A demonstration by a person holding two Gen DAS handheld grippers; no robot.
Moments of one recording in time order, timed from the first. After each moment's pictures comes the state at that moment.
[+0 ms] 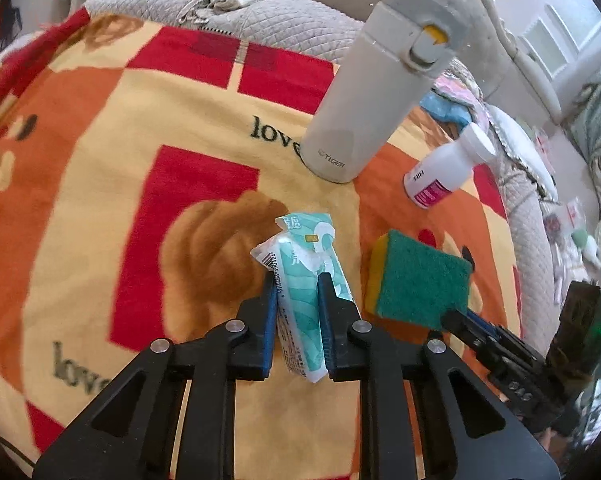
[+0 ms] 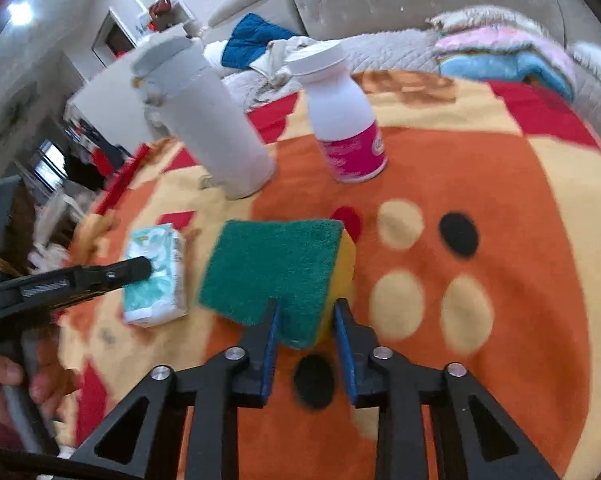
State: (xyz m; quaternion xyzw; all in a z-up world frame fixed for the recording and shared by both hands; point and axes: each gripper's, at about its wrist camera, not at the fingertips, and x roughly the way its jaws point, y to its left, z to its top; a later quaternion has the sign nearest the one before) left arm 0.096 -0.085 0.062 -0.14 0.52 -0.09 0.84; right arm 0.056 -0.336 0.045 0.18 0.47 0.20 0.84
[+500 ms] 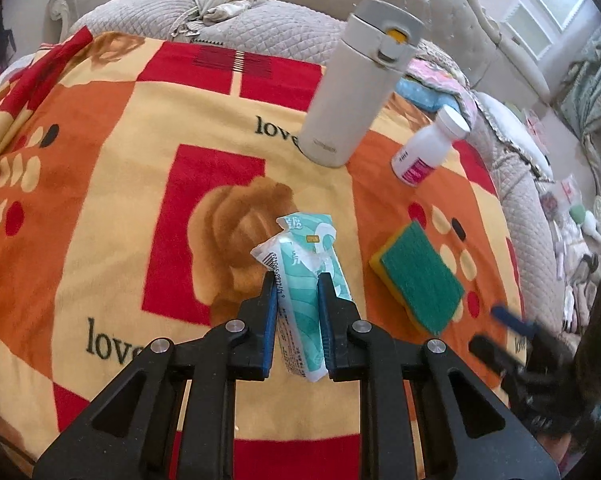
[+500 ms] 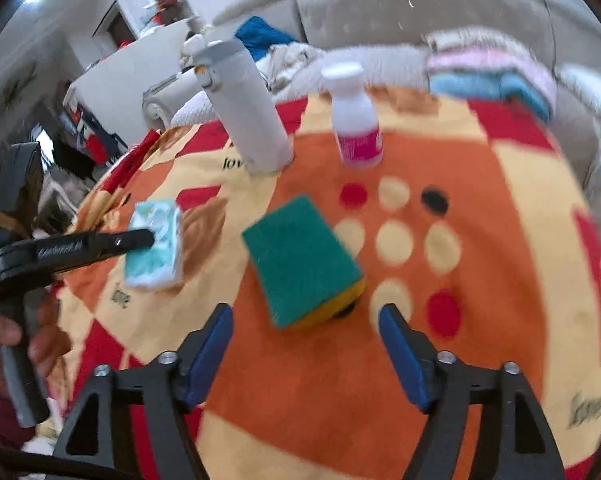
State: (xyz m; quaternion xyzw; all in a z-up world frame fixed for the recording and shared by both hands) left arm 0.063 -0.084 0.074 -0.11 0.52 -0.11 0.84; right arm 0.013 -0.305 0.084 0.05 0.45 0.16 0.88
